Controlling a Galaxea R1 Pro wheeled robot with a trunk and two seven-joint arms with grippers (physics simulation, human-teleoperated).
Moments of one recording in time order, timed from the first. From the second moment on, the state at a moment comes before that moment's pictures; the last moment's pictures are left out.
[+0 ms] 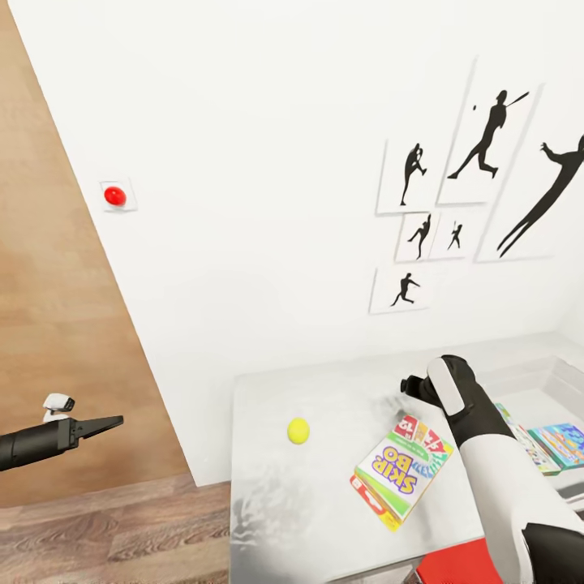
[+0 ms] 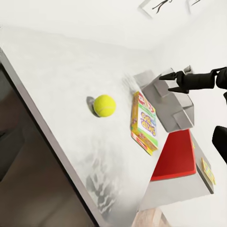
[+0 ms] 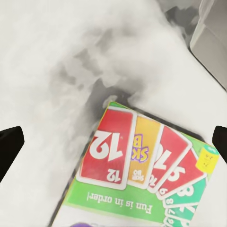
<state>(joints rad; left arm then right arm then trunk) -0.51 0.54 0.35 -0.90 0.10 0.77 -1.57 -0.86 -0.09 -0.12 -0.86 -0.54 0.96 -0.58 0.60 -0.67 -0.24</state>
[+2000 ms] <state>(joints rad) -0.51 0.54 0.35 -0.90 0.10 0.77 -1.57 -0.93 -0.10 -0.11 -0.78 -0.49 0.90 -0.56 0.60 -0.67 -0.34</state>
